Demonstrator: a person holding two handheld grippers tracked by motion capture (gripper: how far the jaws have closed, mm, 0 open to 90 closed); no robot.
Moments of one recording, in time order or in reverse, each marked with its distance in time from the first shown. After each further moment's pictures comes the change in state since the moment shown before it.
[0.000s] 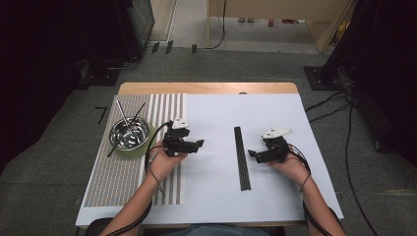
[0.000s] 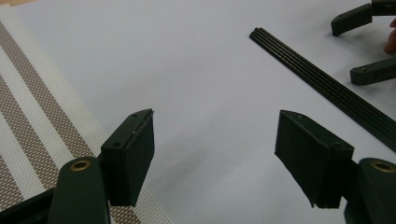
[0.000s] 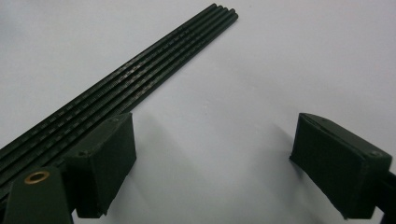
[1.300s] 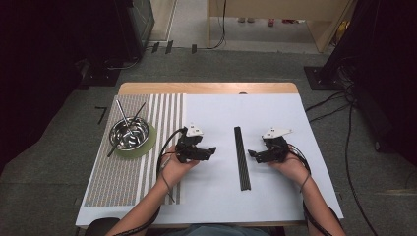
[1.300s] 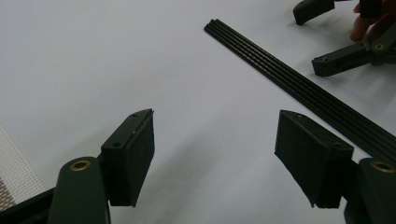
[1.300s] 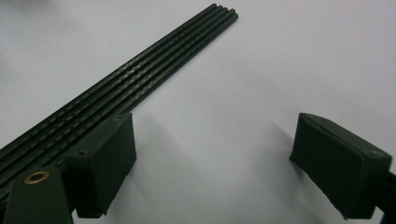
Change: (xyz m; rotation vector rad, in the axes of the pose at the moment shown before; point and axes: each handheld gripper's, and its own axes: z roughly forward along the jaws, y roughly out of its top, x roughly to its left) left arm -0.036 -0.005 0.021 0.015 -0.059 0.055; right arm 0.000 0.000 0.000 0.000 0.000 0.002
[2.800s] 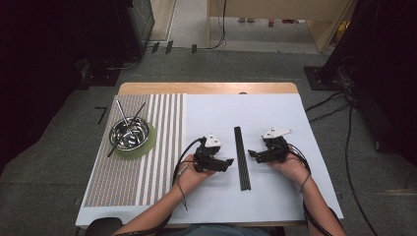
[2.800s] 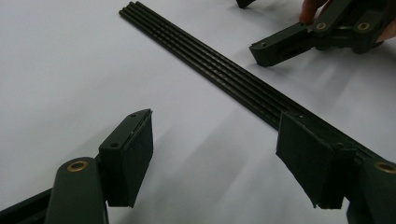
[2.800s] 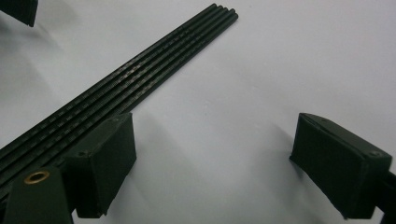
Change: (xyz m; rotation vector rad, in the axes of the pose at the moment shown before) left arm -0.044 -0.009 0.037 0.003 -0.114 0.023; right arm 0.000 0.000 0.000 0.001 0.000 0.001
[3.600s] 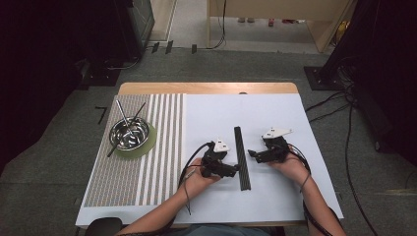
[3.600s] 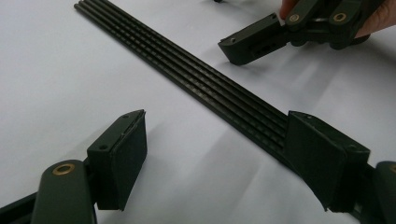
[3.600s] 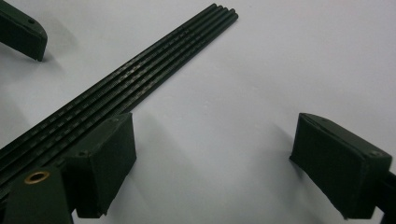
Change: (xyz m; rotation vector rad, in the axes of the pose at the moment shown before) left arm -0.022 -0.001 0.017 0.003 -0.012 0.017; right arm 0.000 0.000 0.000 0.001 0.000 -0.001
